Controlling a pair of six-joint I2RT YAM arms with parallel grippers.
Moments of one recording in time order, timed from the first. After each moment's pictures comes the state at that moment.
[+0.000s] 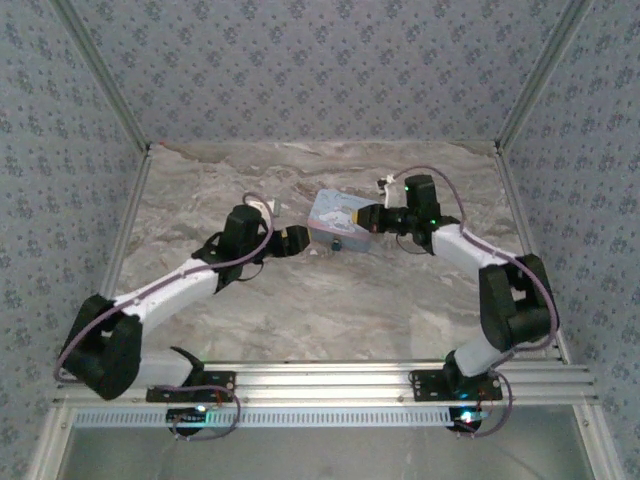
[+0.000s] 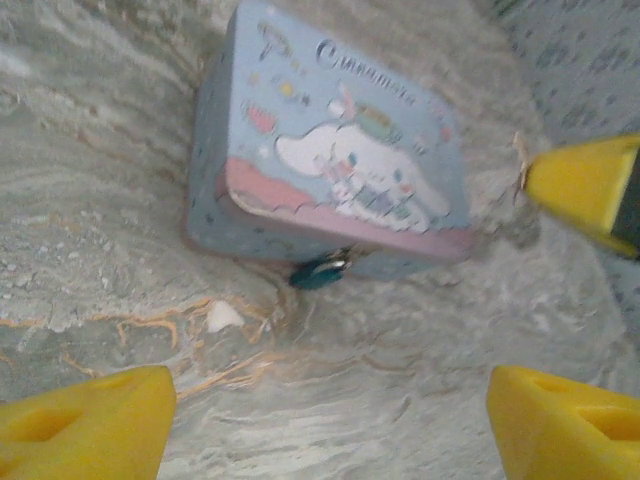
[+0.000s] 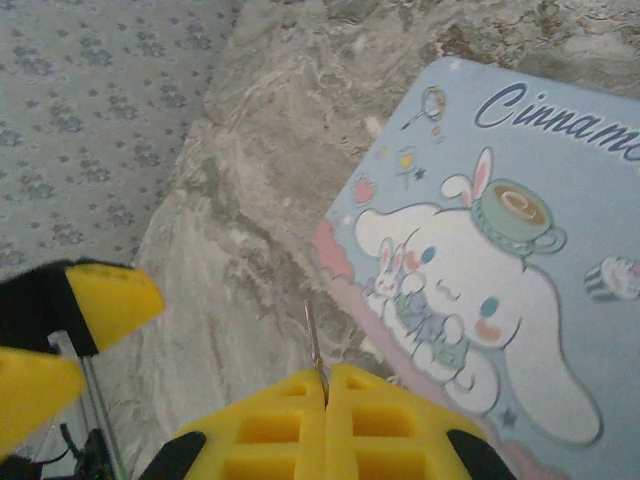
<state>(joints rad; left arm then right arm) -0.58 1.34 0.75 0.02 0.23 -0.61 0.29 1.60 0.95 0.03 -0.71 0.42</state>
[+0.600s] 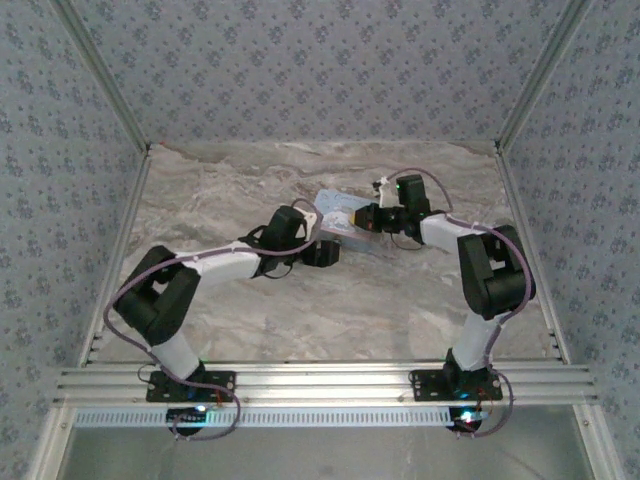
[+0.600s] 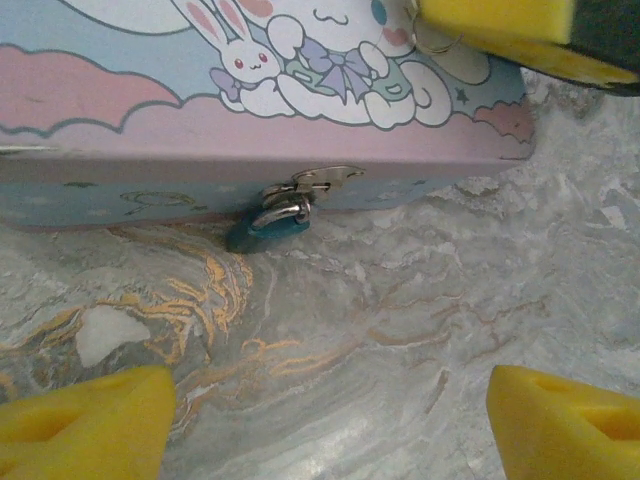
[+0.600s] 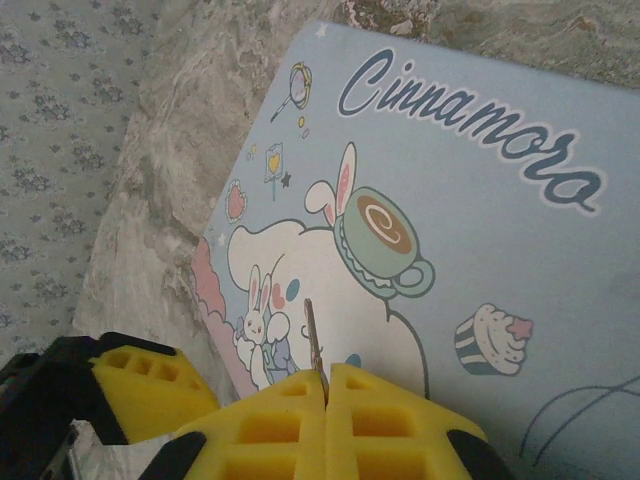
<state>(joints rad) -0.70 1.70 0.93 0.03 0.27 -0.49 0.26 1.80 1.02 0.06 -0.70 0.42</state>
